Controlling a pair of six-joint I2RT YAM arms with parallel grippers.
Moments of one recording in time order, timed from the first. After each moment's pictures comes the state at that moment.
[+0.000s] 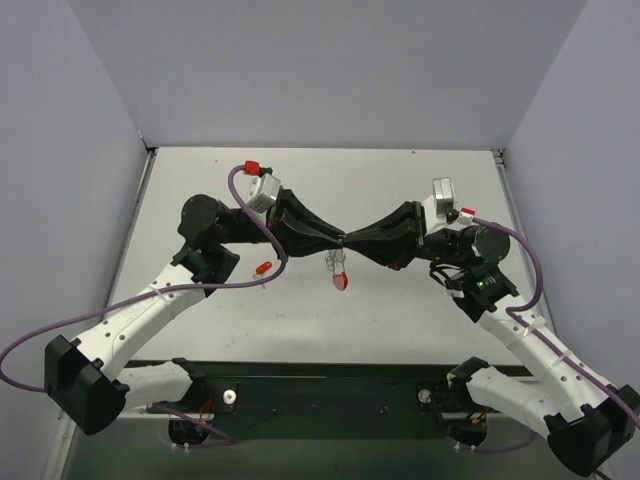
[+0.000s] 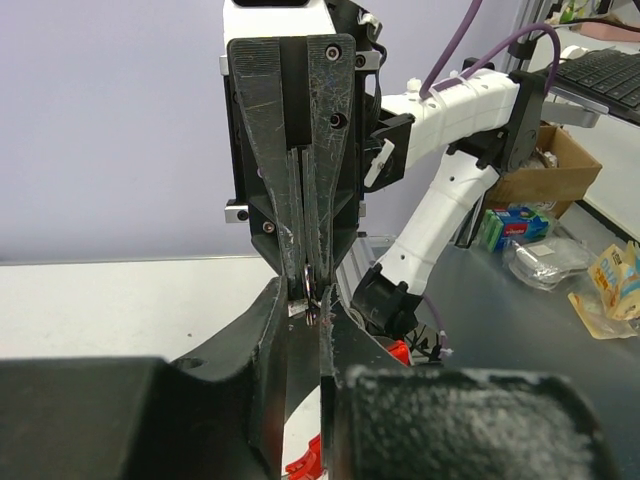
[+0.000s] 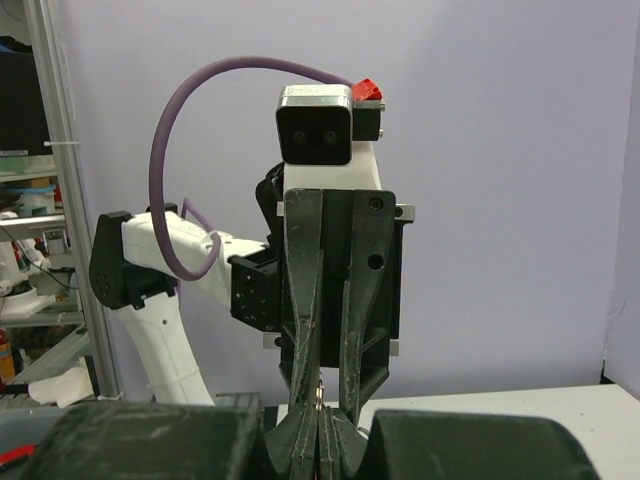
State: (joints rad) left arm -0.66 1.19 1.05 0.63 0.99 -0.49; right arm 0.55 0.94 0.83 0.60 -0.87 0.44
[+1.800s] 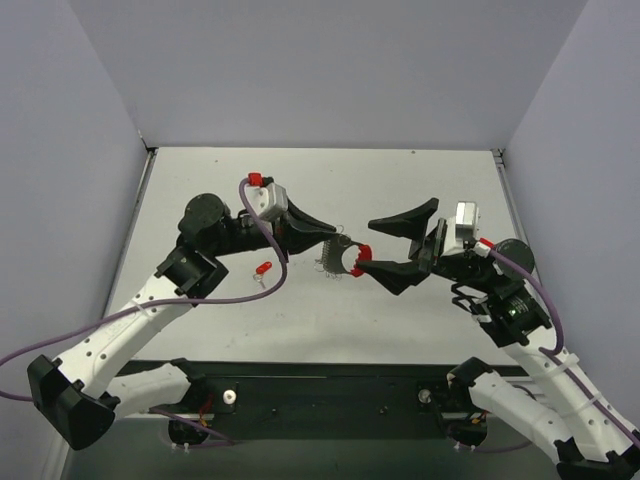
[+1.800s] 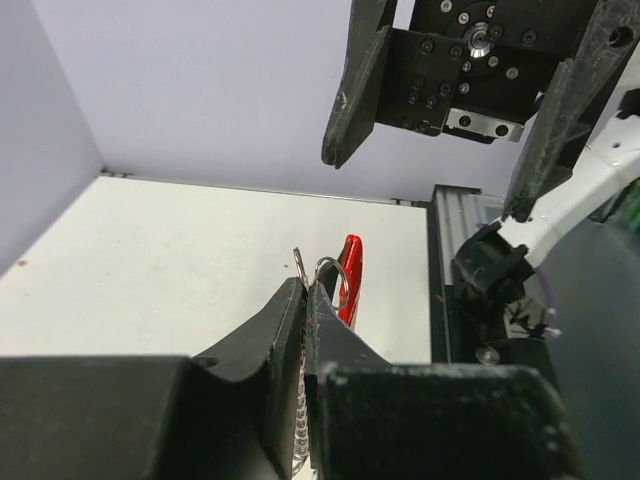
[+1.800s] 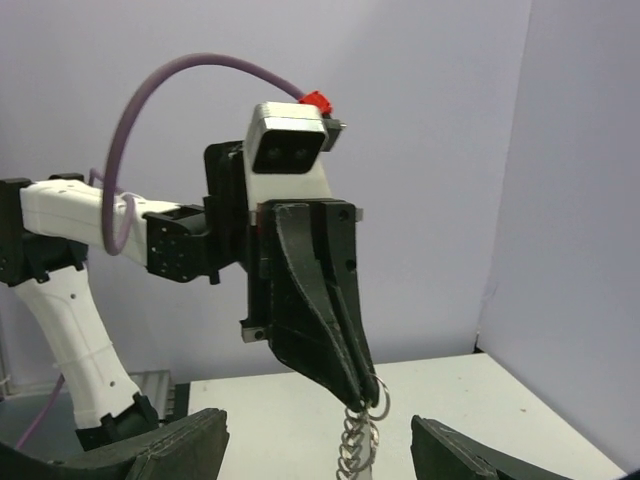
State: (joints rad) left arm -0.67 1.11 1.07 0.21 0.75 -0.14; right arm 0.55 0.74 0.84 0.24 -0.71 0.17
